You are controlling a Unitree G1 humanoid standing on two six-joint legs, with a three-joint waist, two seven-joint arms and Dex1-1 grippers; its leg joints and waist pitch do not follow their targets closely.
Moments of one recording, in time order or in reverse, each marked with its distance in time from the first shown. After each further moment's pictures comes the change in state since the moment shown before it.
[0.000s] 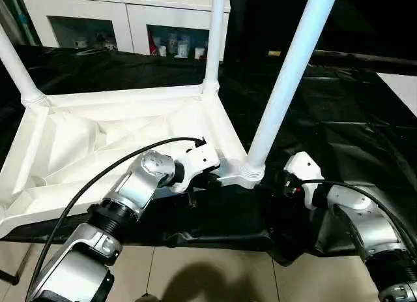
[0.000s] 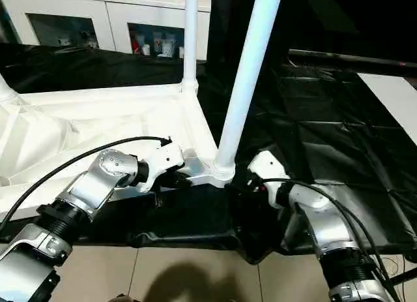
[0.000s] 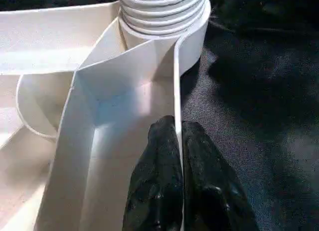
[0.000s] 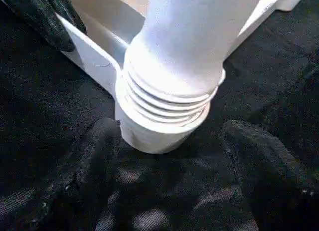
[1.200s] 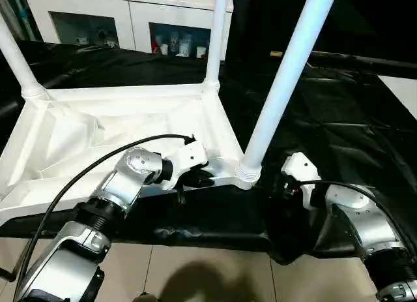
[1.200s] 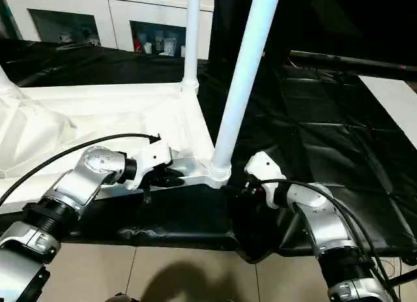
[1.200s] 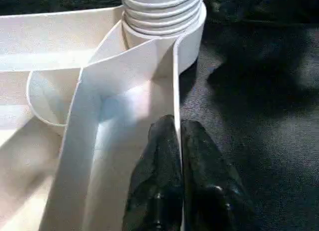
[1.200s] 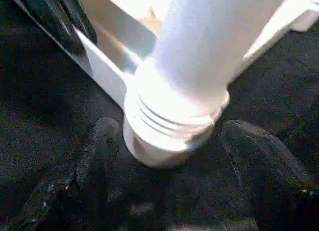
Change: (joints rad) left arm -0.006 0.064 0.029 0.053 -0.036 -0.098 -0.094; right arm -0.012 0.027 0.005 0.000 0.039 -0.026 0.050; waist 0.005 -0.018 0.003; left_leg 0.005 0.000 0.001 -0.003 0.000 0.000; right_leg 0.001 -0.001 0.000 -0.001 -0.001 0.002
